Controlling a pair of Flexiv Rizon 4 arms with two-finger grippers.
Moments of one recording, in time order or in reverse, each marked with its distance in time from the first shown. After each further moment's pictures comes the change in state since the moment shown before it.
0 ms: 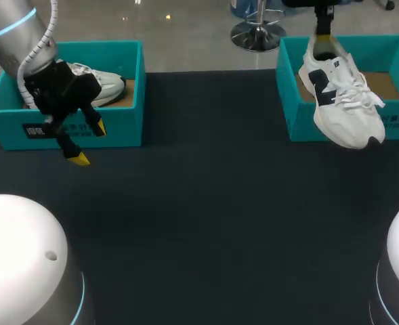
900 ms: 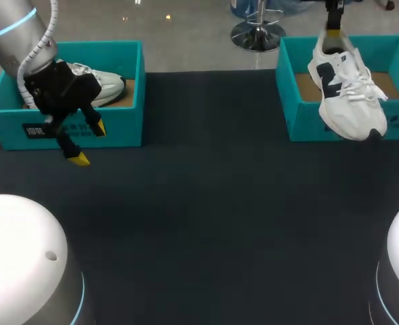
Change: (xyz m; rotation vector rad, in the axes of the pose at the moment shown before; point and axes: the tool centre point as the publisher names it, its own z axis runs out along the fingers) left arm 0.000 0.000 0.000 0.000 0.000 0.000; right arm -0.028 -0.019 0.017 0.012 0.023 0.041
